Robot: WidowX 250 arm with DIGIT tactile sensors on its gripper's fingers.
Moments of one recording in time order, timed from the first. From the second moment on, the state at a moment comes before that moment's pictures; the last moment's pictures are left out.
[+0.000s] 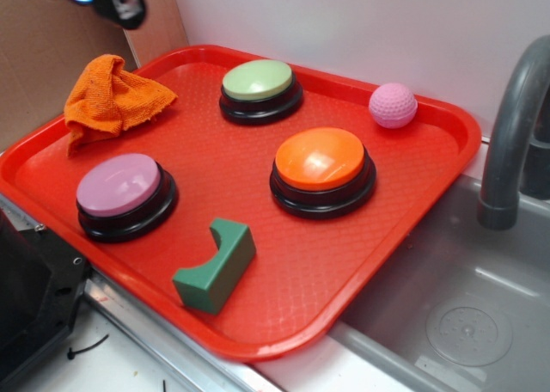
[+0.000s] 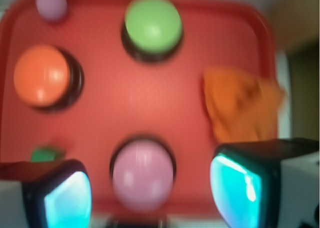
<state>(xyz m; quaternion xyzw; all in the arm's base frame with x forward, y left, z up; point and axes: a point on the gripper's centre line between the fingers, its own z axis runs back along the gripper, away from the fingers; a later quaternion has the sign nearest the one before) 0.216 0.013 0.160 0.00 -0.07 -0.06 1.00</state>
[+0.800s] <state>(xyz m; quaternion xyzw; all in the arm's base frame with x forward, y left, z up) 0.284 0.029 0.071 0.03 -0.07 -0.03 1.00</state>
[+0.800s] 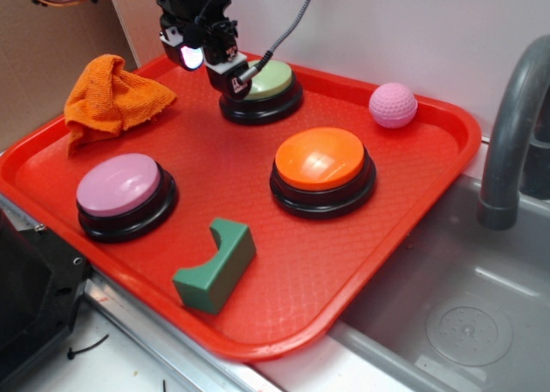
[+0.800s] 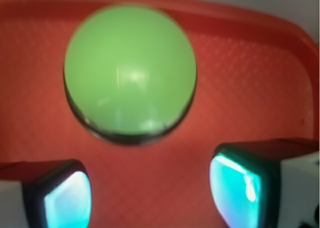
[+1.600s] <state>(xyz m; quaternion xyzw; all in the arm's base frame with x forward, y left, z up) 0.301 0.027 0.047 0.01 -0.07 -0.03 1.00</state>
